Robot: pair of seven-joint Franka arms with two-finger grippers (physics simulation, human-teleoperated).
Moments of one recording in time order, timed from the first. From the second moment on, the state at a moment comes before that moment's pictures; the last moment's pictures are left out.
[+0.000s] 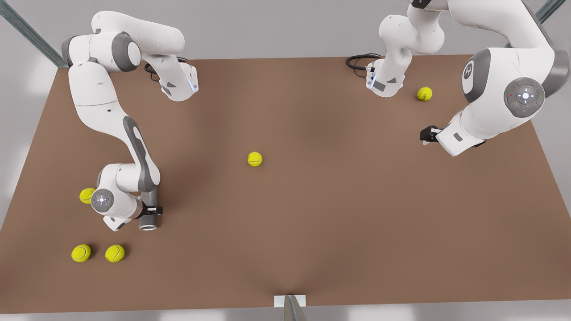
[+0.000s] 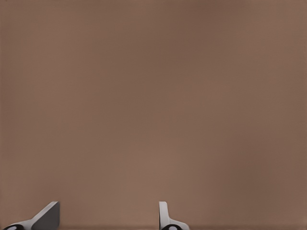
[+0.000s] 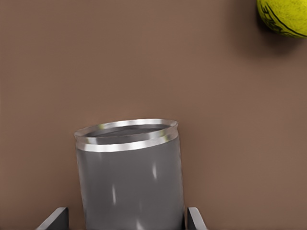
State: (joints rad) left arm -0.45 0.19 0.34 -1.36 0.00 1.34 0.08; right arm -0.12 0.67 0.07 -1.74 -0.10 2.31 -0.02
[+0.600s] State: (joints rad) left arm -0.45 0.20 0.34 -1.36 0.00 1.34 0.08; right arm -0.12 0.71 0.07 -1.73 -0.10 2.33 -0.05
